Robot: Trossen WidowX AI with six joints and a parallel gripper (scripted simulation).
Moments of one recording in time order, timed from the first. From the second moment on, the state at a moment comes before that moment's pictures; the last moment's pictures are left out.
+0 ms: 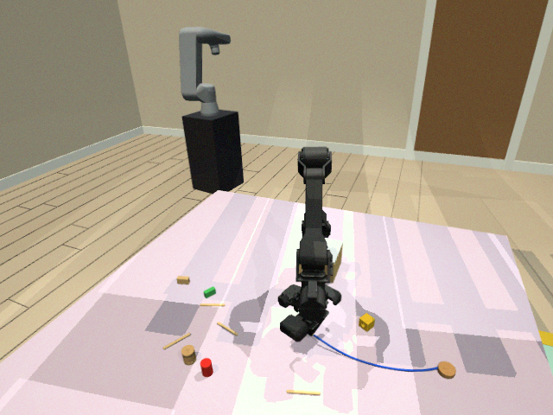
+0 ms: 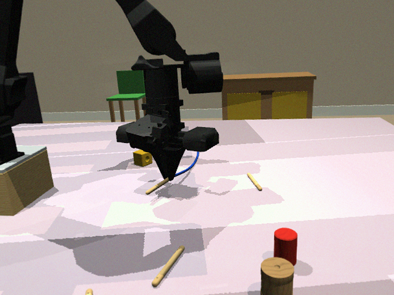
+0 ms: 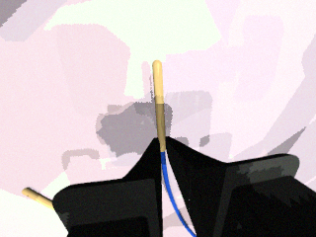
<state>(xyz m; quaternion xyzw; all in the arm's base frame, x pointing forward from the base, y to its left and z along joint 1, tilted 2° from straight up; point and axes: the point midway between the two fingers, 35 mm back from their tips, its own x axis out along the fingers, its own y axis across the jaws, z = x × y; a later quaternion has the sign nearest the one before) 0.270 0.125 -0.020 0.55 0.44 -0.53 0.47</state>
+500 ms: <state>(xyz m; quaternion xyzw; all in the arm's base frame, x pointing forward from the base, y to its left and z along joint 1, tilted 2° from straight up) 0.270 0.125 -0.001 0.55 0.44 -0.53 0.47</state>
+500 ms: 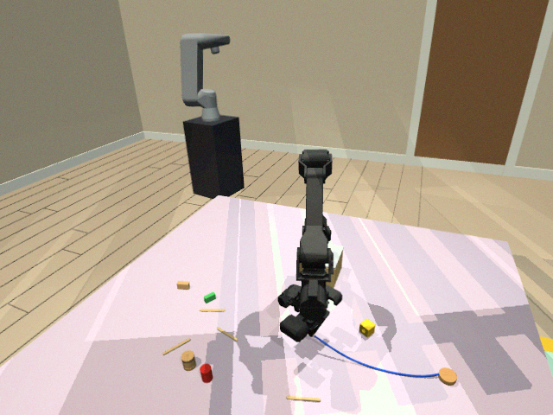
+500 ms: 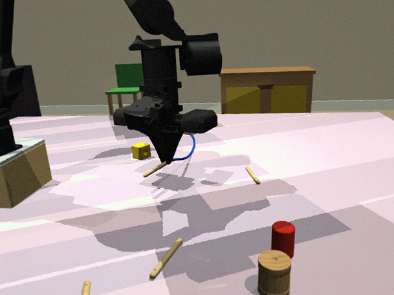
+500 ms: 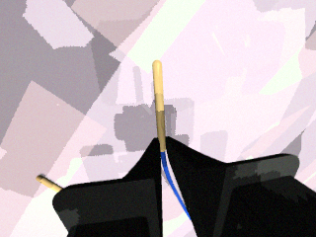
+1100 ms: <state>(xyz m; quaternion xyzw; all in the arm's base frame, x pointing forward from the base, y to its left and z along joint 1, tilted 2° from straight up) 0.268 0.125 0.021 0.55 0.44 -0.53 0.47</state>
